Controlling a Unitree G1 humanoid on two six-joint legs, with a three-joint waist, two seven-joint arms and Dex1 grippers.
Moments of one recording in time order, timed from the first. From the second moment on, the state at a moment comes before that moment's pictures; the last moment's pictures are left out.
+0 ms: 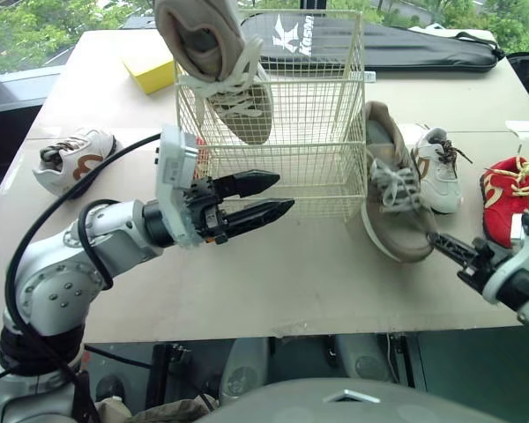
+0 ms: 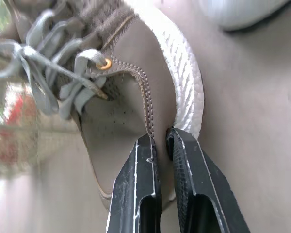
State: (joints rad) left arm -0.24 0.81 0.17 -0.59 -1.27 0.80 -0.57; right arm 0.30 -0.63 -0.48 -0.56 1.93 0.80 -0.43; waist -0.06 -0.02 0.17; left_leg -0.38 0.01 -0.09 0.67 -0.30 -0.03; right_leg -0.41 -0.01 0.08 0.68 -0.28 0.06
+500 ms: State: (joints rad) left arm -0.25 0.80 0.16 -0.57 -1.24 0.80 -0.60; right arm 0.43 -1.03 -0.51 -0.54 1.90 0.96 -0.14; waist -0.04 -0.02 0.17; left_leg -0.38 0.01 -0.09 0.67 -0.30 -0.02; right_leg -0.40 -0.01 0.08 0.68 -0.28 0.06
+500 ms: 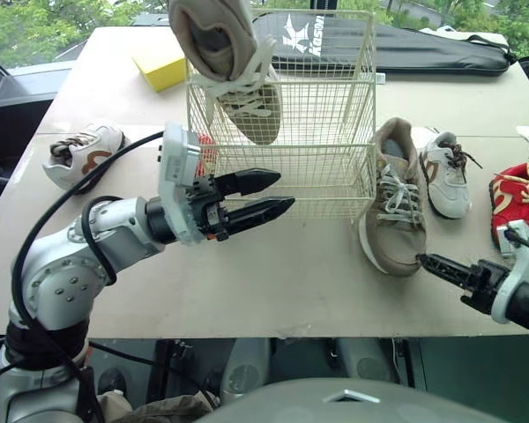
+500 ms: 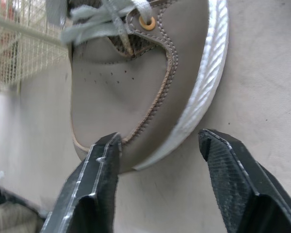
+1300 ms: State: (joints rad) left arm -0.15 0.87 0.25 -0.66 -1.33 0.84 -0.58; right arm -0.30 -0.99 -0.12 -0.12 1.49 1.23 0.18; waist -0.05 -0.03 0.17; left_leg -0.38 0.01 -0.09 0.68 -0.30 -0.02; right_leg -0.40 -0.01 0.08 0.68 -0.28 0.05
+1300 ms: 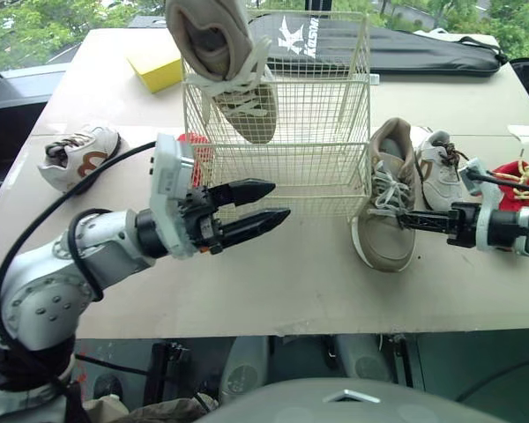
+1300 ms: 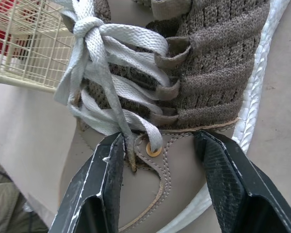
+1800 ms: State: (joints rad) left arm -0.12 1.05 0.27 -0.71 -1.22 0.84 -0.91; right arm -0.32 -0.92 -0.17 -0.24 1.36 1.32 0.18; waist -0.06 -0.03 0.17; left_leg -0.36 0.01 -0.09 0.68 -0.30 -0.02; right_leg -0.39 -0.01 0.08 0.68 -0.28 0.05
